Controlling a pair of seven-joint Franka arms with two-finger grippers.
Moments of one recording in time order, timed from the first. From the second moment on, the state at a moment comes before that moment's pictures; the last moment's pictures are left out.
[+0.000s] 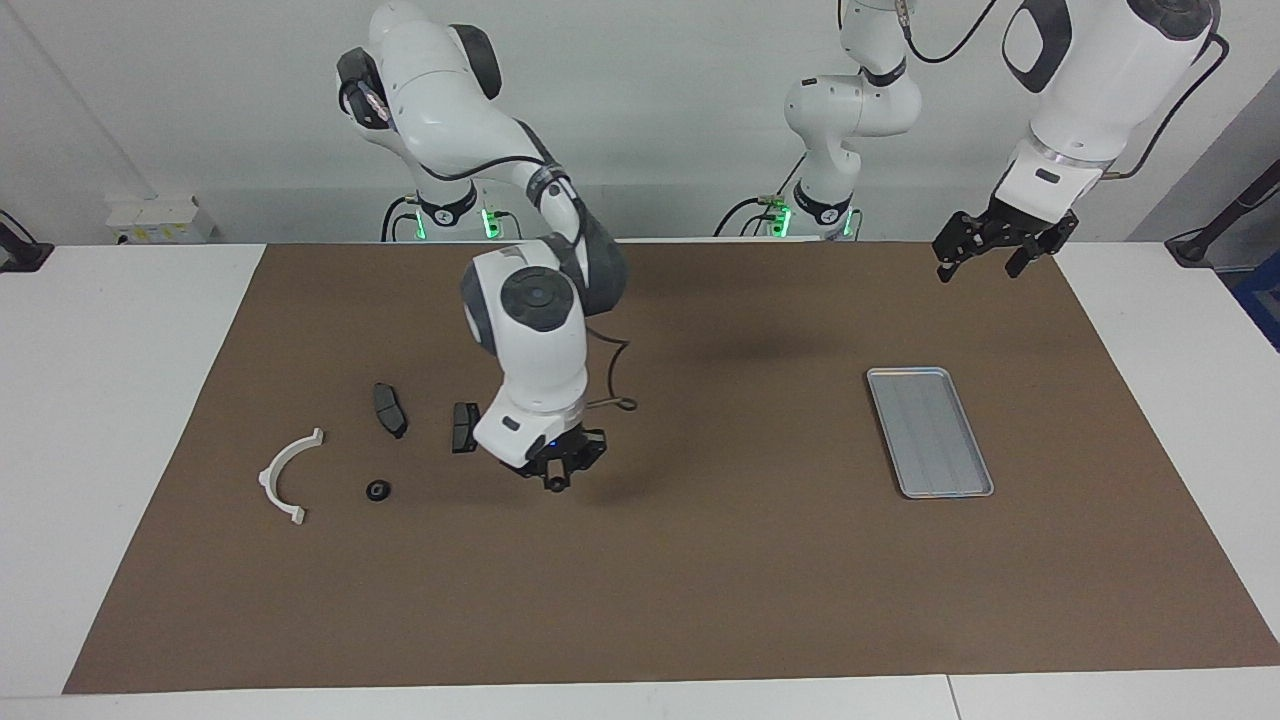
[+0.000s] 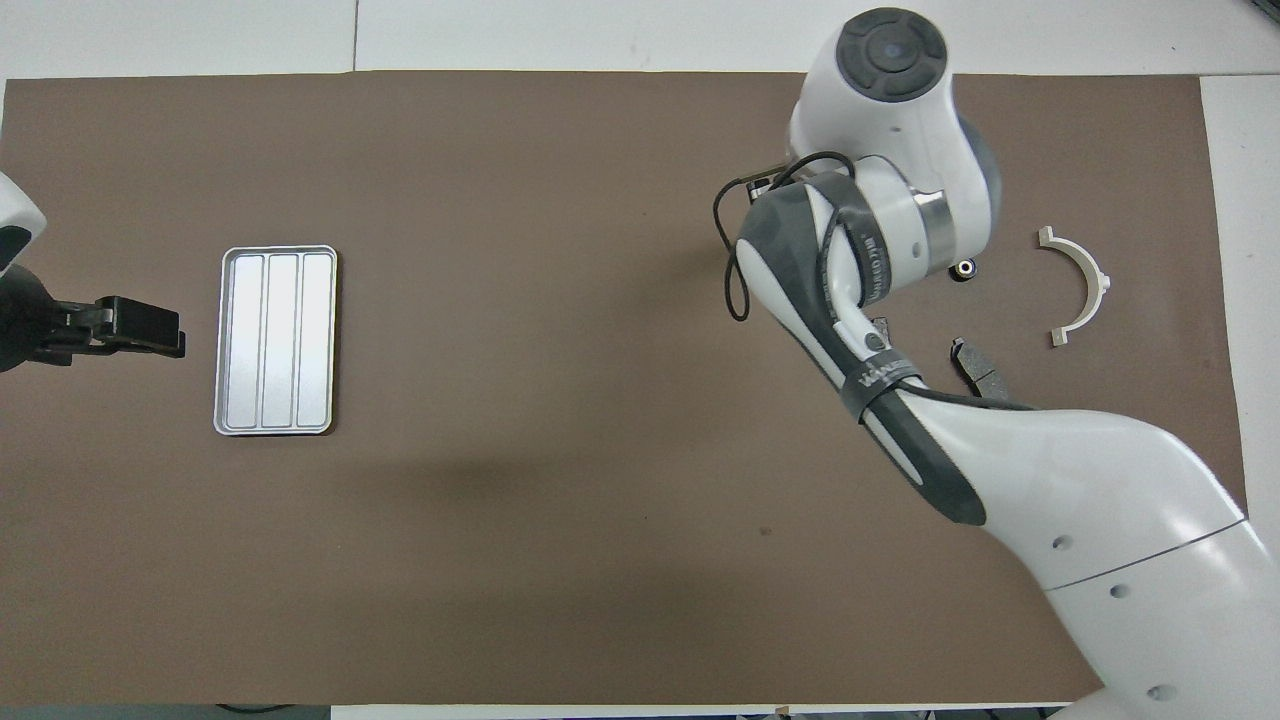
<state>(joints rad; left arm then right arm) -0.10 -0.09 0.03 -1.74 0.01 1.63 -0.06 0.25 0.65 0.03 -1.23 -0.10 1.92 0.10</state>
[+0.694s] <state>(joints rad) -0.10 -0.09 0.03 -1.74 0.01 1.63 -0.06 0.10 0.53 0.04 -1.61 -0.10 2.13 -0.12</state>
